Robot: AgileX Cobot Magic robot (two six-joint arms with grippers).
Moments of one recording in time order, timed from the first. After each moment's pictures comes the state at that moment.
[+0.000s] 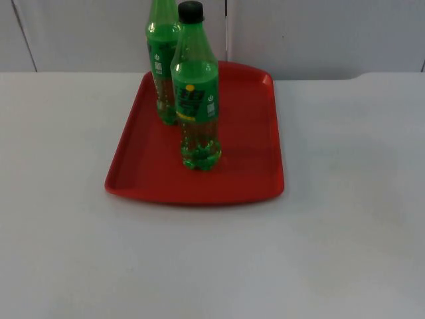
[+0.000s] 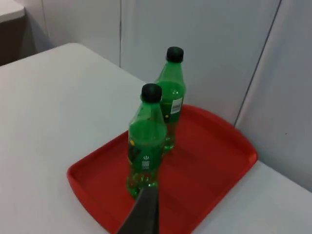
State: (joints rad) right arm 0.41 0.89 -0.86 0.54 0.45 -0.75; left arm -0.02 0.00 -0.50 0.01 1.09 0.01
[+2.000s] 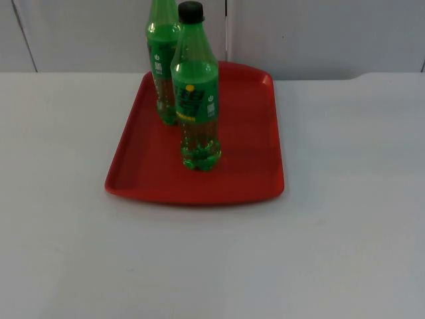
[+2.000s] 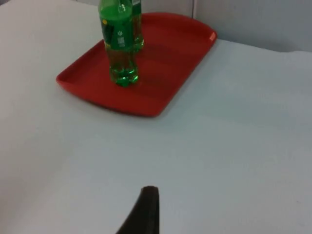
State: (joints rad) right arm 0.42 0.00 -0.54 0.04 1.05 -0.05; left arm -0.02 0.00 -0.50 0.01 1.09 0.01
